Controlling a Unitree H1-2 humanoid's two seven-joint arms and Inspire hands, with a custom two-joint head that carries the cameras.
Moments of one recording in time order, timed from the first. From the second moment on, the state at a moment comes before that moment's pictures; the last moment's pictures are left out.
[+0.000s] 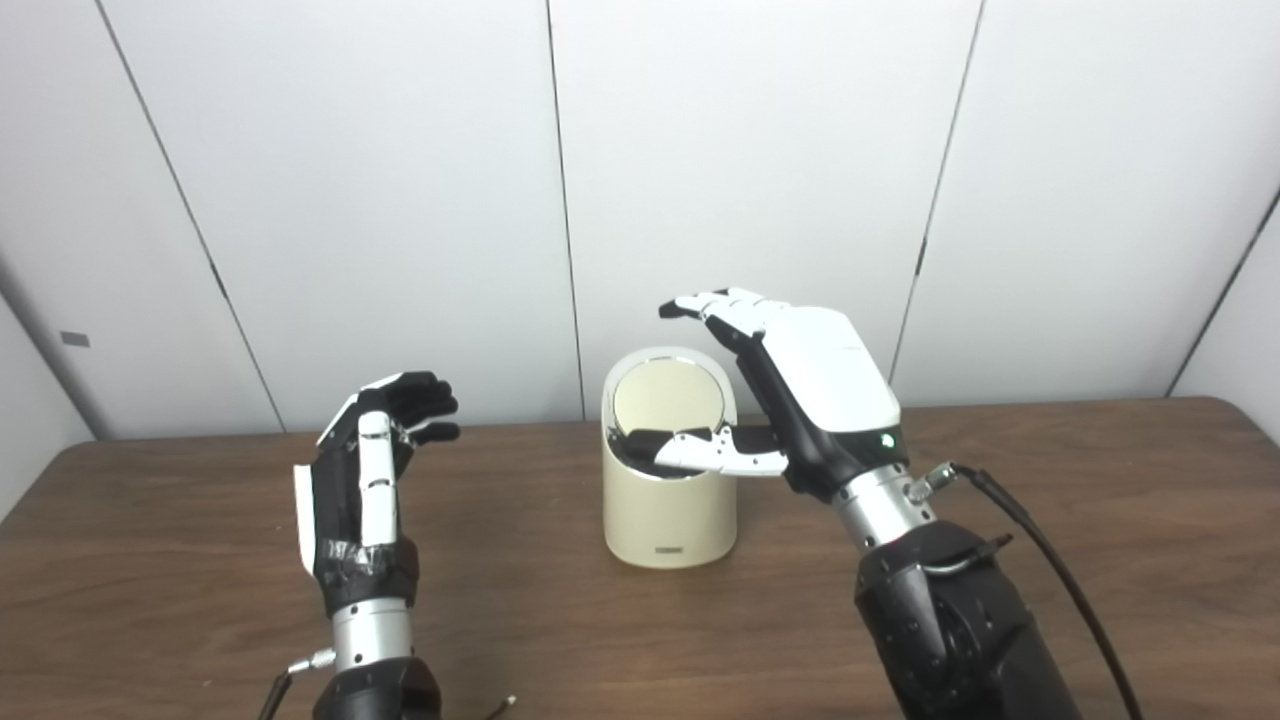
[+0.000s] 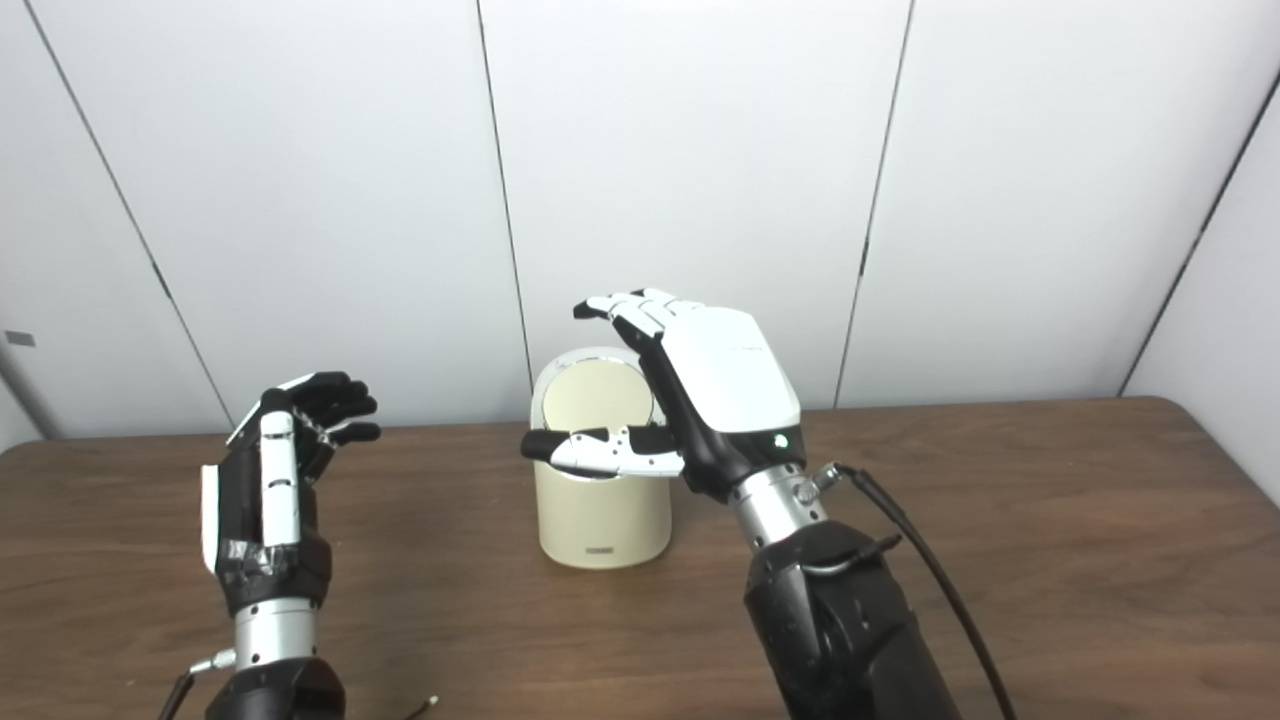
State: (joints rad) left arm -0.25 -0.10 0.12 -0.16 -0.04 -0.10 0.20; right arm -0.47 -0.12 0.26 -0.39 -1.03 0.23 0.21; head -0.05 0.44
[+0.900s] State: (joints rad) left arm -0.19 -0.07 0.13 -0.33 -0.06 -0.06 0.19; right arm -0.16 0.05 0.00 -0.35 -0.28 -0.19 -0.20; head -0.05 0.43
